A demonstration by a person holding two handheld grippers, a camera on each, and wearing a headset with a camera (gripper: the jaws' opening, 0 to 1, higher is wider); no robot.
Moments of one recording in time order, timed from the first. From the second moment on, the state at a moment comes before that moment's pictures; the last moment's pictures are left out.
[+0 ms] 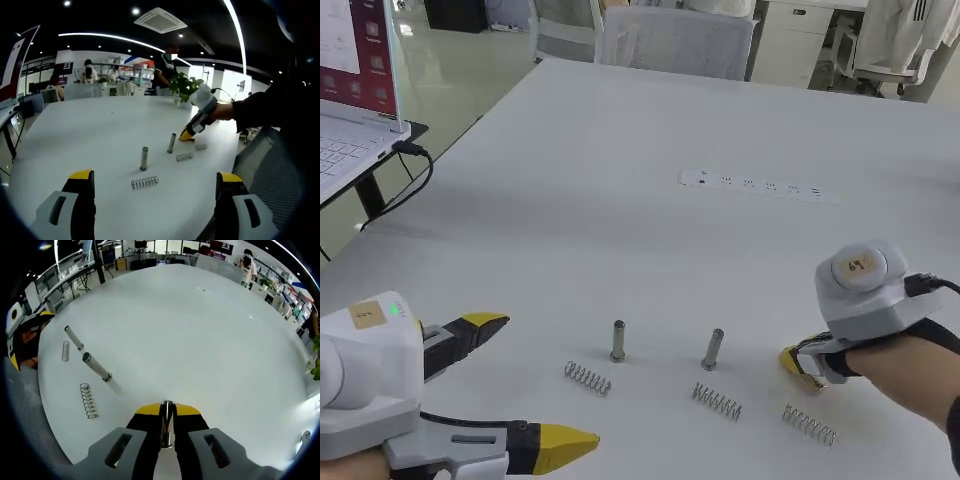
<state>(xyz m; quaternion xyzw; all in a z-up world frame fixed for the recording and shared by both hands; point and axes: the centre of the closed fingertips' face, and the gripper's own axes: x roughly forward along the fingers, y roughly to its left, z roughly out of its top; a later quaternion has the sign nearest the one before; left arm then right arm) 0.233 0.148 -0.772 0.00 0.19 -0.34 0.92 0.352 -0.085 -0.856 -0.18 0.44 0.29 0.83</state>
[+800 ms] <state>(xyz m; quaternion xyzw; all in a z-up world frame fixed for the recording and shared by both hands) 0.234 0.144 -0.766 0.00 0.18 -0.35 0.92 0.344 -0.087 -0.816 -0.14 0.40 0.29 0.86</state>
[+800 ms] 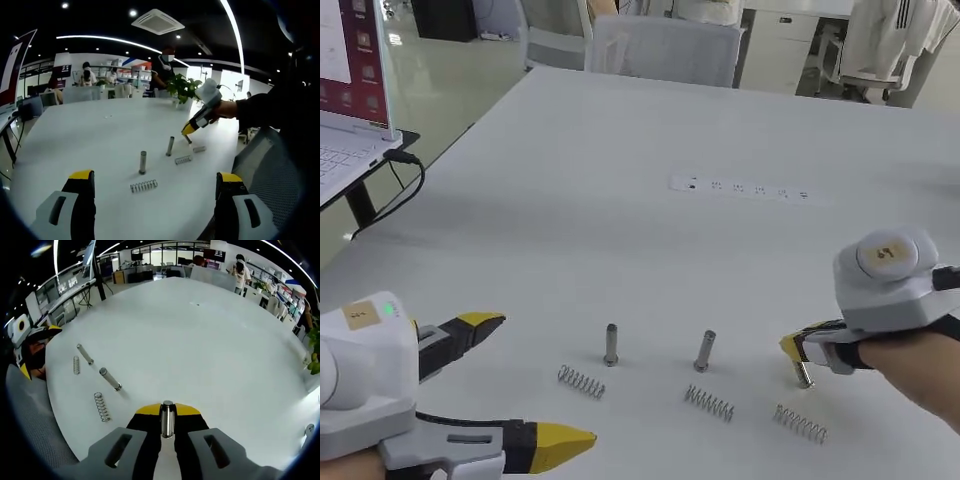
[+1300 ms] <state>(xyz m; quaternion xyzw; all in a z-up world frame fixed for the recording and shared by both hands) 0.231 0.139 -0.760 0.01 0.18 -0.36 0.92 0.339 -0.094 -0.809 -0.14 0.39 0.29 0.87</state>
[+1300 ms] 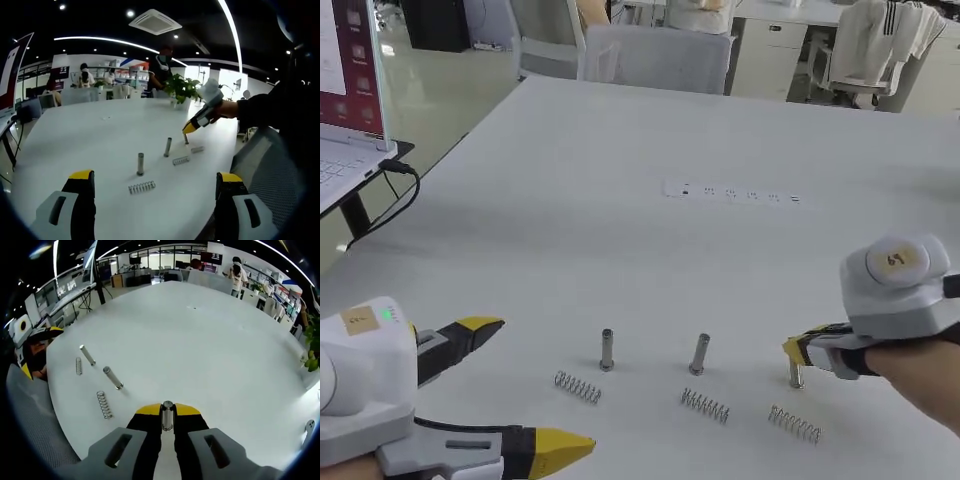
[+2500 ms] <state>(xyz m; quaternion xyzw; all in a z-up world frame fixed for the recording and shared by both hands) 0.229 0.137 -0.761 0.01 0.18 -0.36 0.92 0.330 -0.104 -0.810 -0.14 0.38 0.28 0.87</state>
